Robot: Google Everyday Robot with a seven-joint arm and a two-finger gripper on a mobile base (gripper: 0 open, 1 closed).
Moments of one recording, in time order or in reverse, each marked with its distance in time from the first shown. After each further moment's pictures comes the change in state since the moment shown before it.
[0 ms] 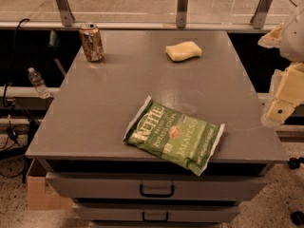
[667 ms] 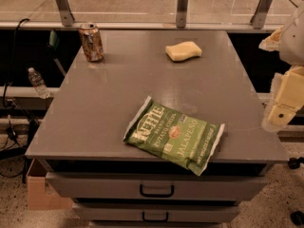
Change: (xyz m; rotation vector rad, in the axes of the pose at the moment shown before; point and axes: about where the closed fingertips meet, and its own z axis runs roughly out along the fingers) arm 0.002 0.008 0.000 -0.011 0.032 0.008
